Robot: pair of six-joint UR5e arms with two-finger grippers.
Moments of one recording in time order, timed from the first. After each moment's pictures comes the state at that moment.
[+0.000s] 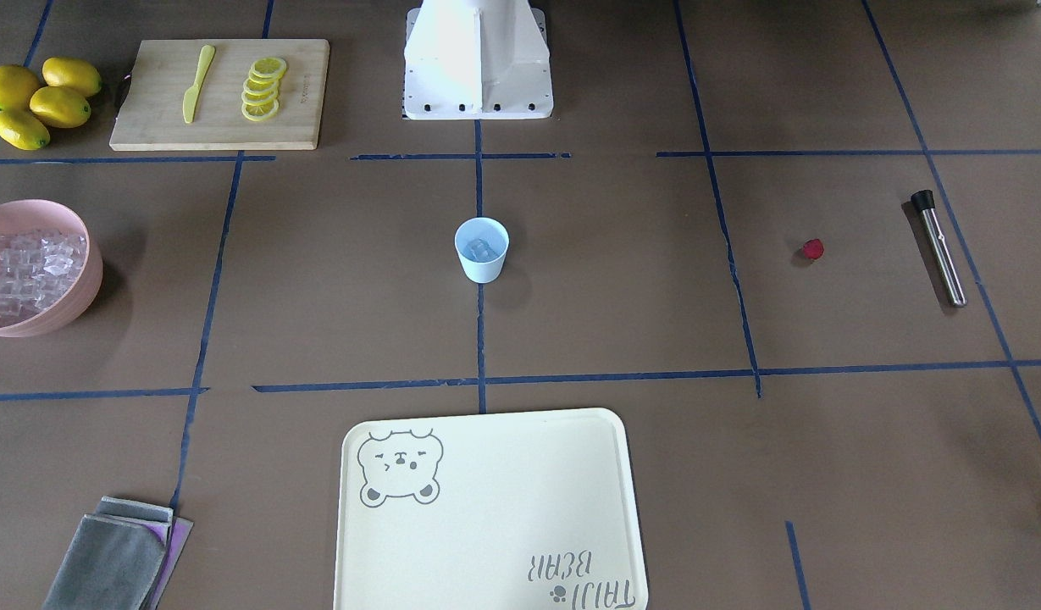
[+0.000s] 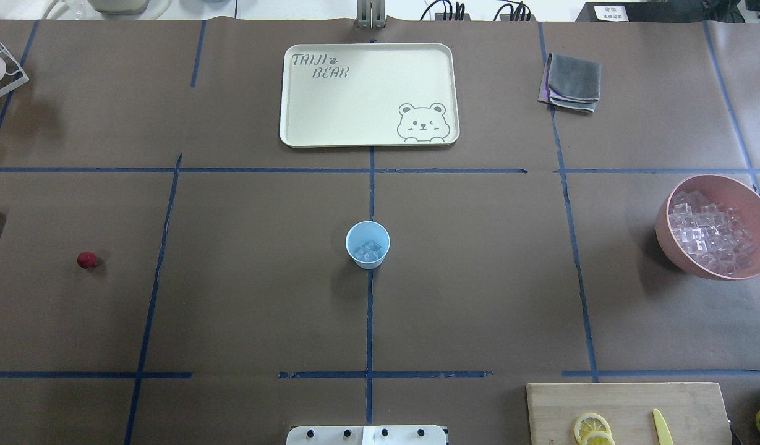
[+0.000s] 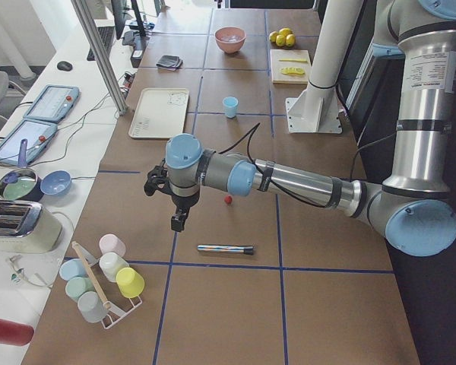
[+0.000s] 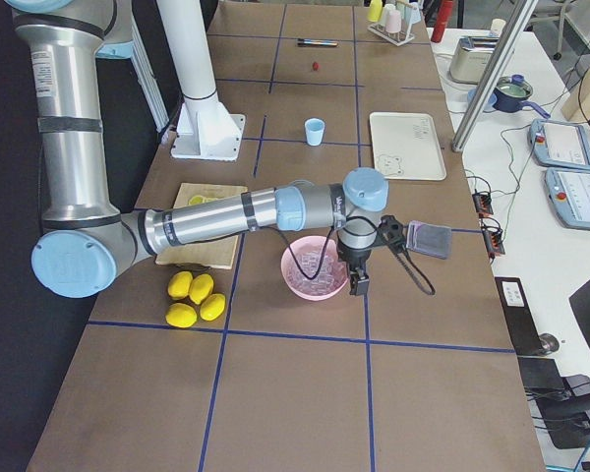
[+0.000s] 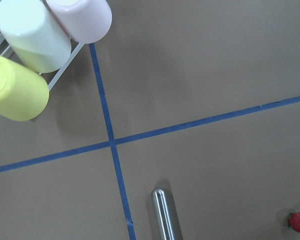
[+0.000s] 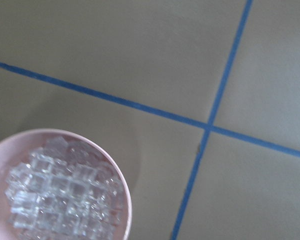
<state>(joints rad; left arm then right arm) -1.51 -1.58 -1.78 -1.63 -2.37 0.01 1.51 -1.57 1.78 -1.70 2.31 -0.17</state>
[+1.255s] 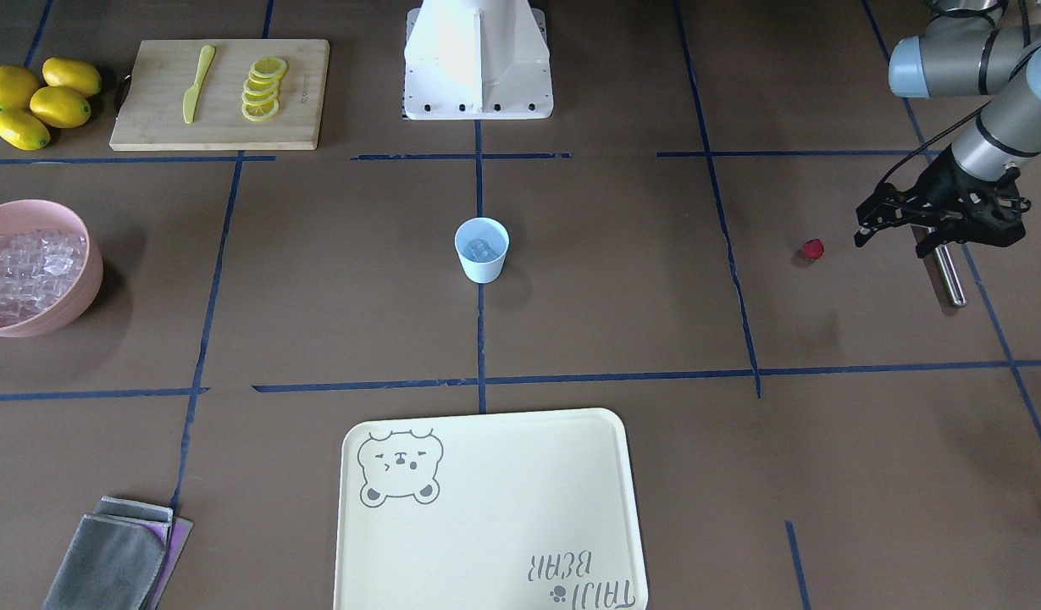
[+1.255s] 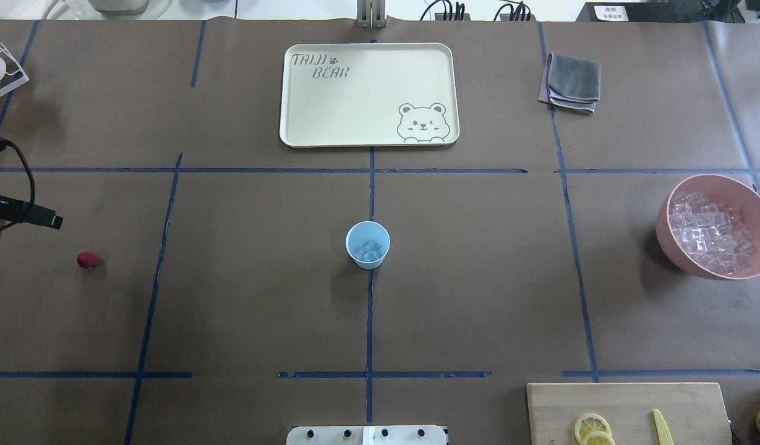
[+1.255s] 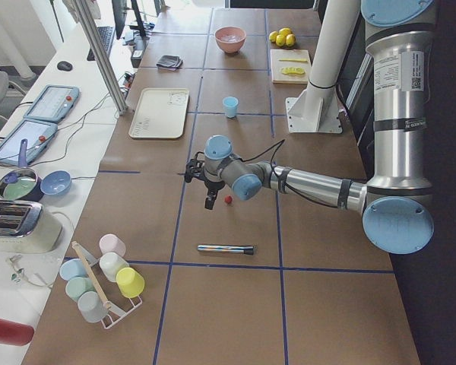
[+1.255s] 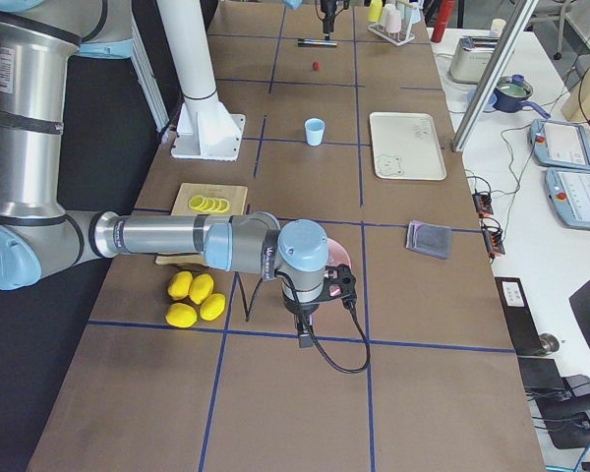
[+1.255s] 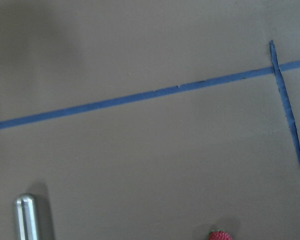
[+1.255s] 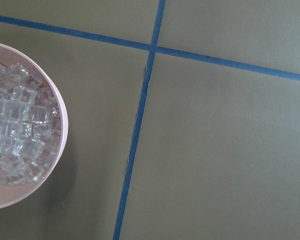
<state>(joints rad) -0.97 -1.47 -1.74 -2.21 -2.15 -0.71 1.65 -1.74 1.82 -1.70 2.31 -0.27</state>
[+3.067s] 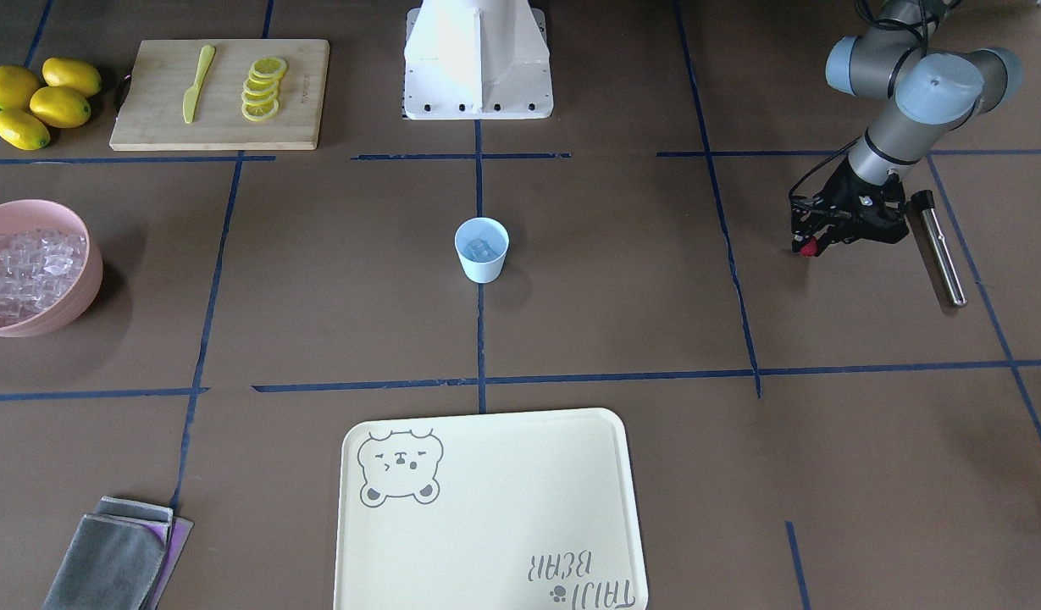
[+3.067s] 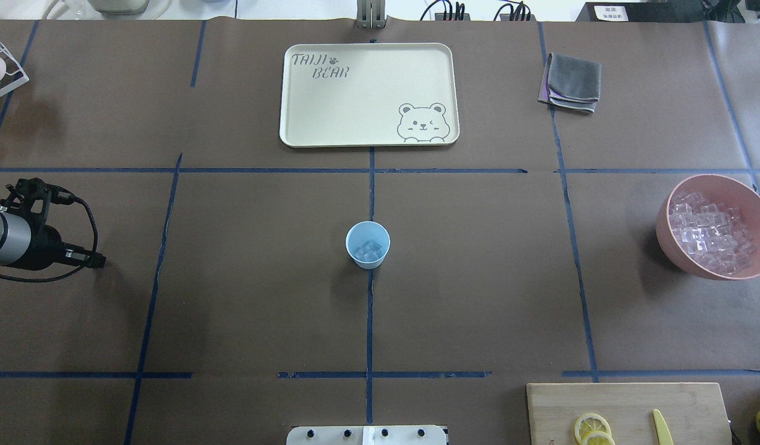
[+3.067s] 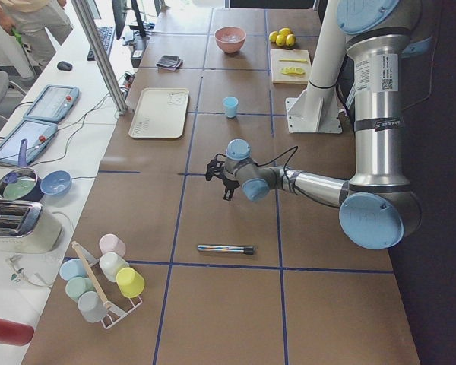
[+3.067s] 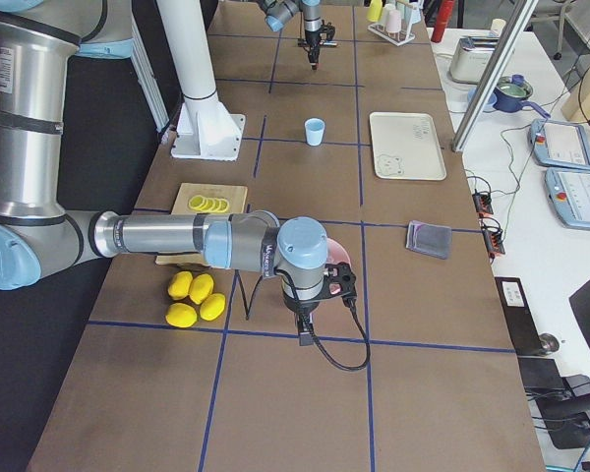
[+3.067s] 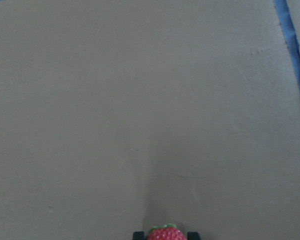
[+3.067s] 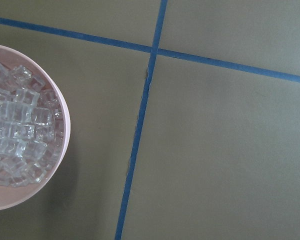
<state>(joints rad) -0.75 -1.47 -1.76 -2.27 -2.00 -0.84 1.65 -1.74 1.82 -1.70 2.32 -0.27</state>
